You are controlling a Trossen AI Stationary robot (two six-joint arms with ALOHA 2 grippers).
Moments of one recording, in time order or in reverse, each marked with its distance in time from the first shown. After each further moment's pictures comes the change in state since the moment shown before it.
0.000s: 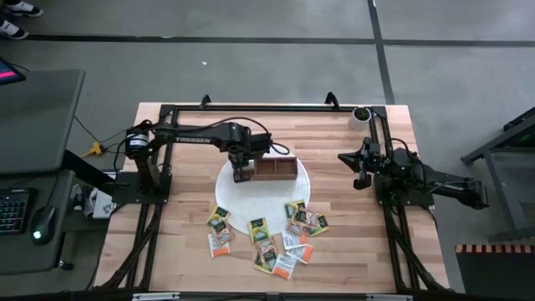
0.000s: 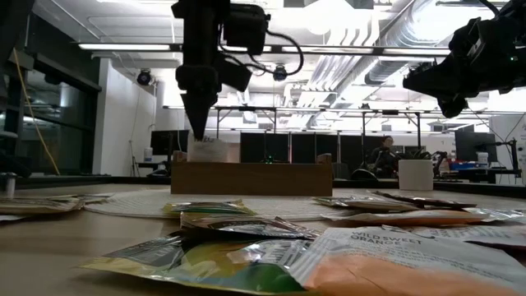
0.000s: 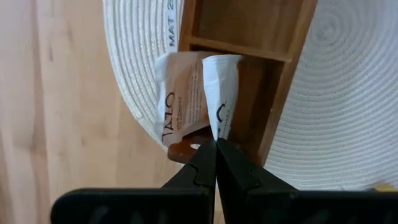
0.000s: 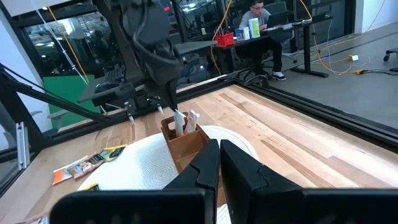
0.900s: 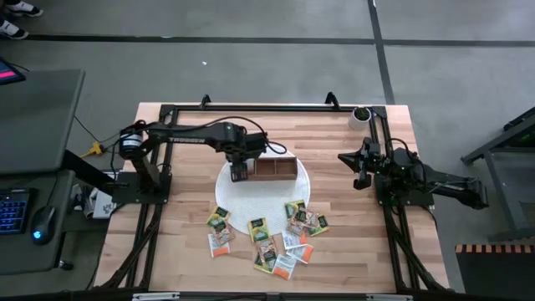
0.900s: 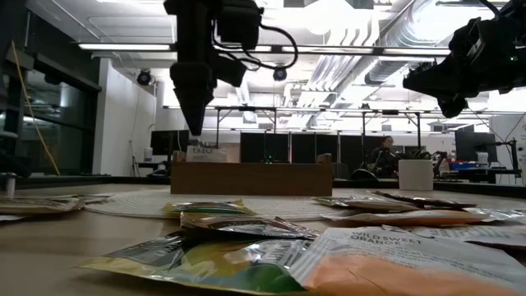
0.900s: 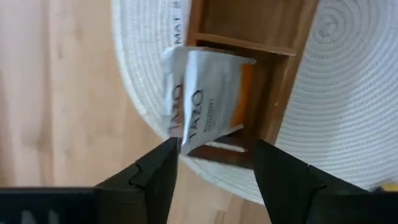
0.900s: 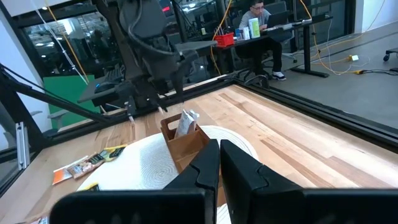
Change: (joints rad) left arm 0.000 -0.062 -0.035 0.015 -0.036 0.000; right arm 0.000 0.000 0.000 0.000 0.000 0.000
